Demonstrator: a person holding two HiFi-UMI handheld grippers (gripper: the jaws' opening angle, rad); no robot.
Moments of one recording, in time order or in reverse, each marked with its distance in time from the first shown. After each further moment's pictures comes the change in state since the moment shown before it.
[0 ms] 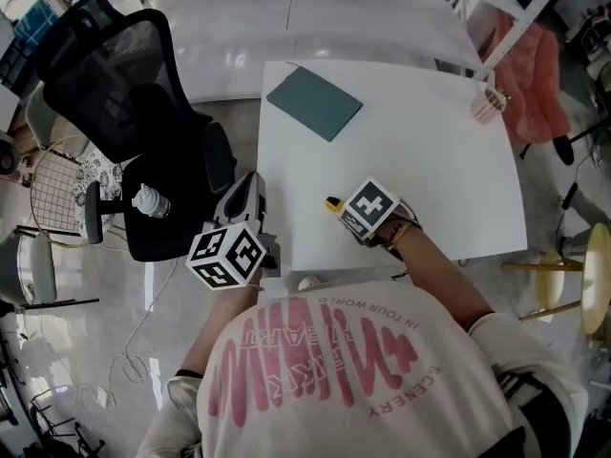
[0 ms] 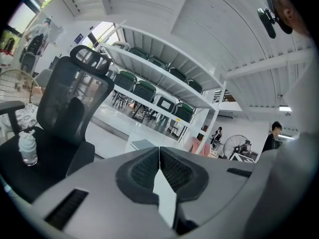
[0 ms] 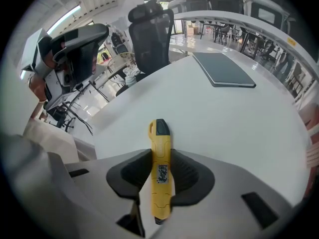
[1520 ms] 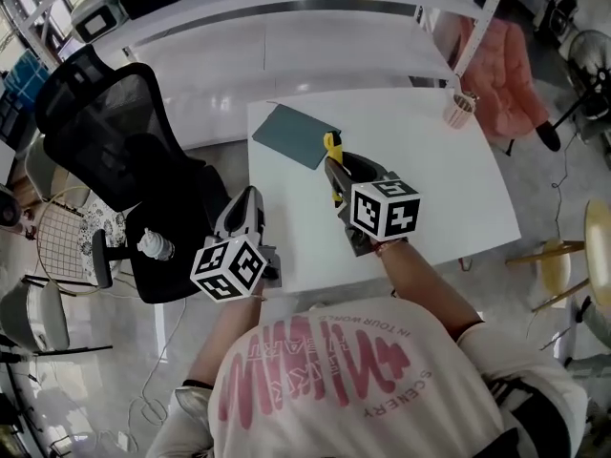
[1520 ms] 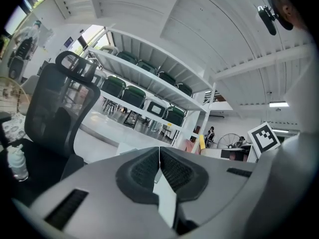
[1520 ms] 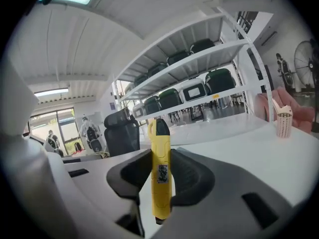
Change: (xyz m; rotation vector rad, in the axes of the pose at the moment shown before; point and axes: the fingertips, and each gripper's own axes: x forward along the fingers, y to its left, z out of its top) left arm 0.002 -0.038 0.035 0.080 -0.042 -0.088; right arm -0.194 -0.039 0.109 0.432 -1.071 -0.215
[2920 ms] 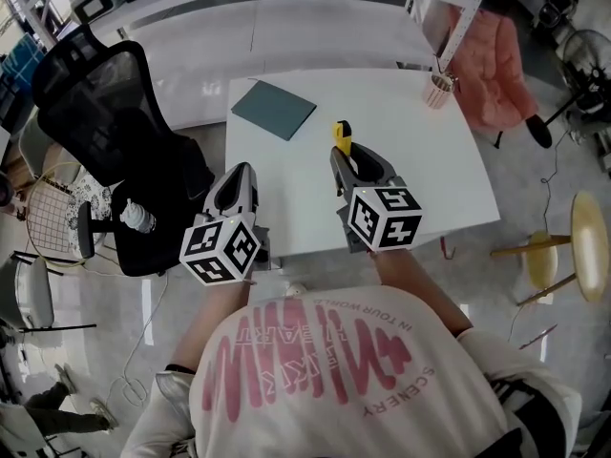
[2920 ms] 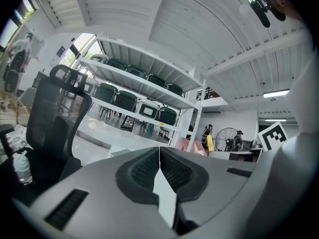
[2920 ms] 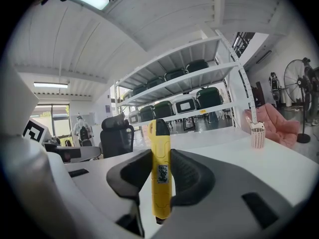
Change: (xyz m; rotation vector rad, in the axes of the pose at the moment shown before) left arm -0.041 -0.086 -0.017 0.098 -0.016 -0.007; right arm -0.119 -0.020 -0.008 -0.063 -0.112 -0.099
